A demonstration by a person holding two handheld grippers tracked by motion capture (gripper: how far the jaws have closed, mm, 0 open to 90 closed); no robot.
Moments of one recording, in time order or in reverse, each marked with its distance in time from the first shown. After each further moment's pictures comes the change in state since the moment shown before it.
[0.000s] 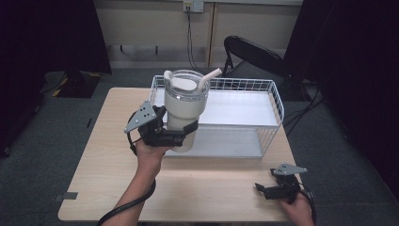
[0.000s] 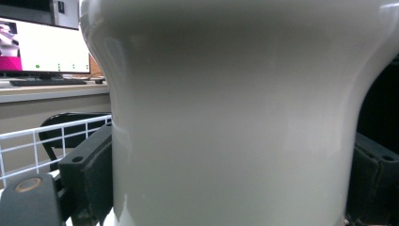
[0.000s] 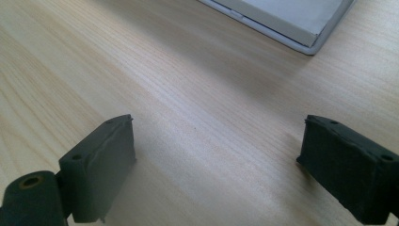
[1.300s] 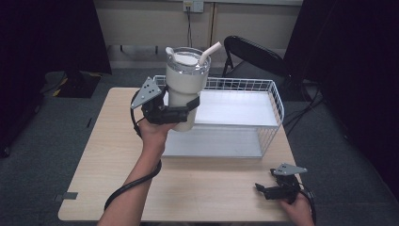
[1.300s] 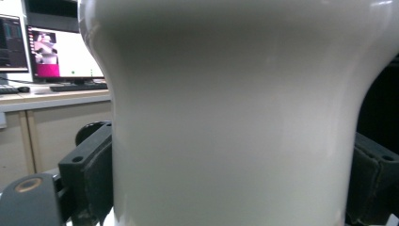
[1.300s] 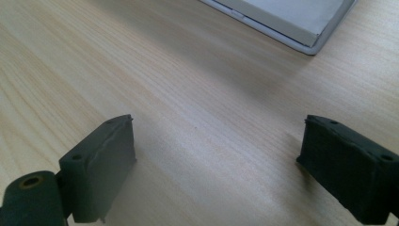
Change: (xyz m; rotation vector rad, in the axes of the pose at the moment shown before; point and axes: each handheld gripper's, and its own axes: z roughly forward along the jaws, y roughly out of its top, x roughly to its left) left arm 0.025 0.029 0.030 0.006 0.113 0.034; right arm 0.000 0.000 0.000 0.001 0.003 -0.003
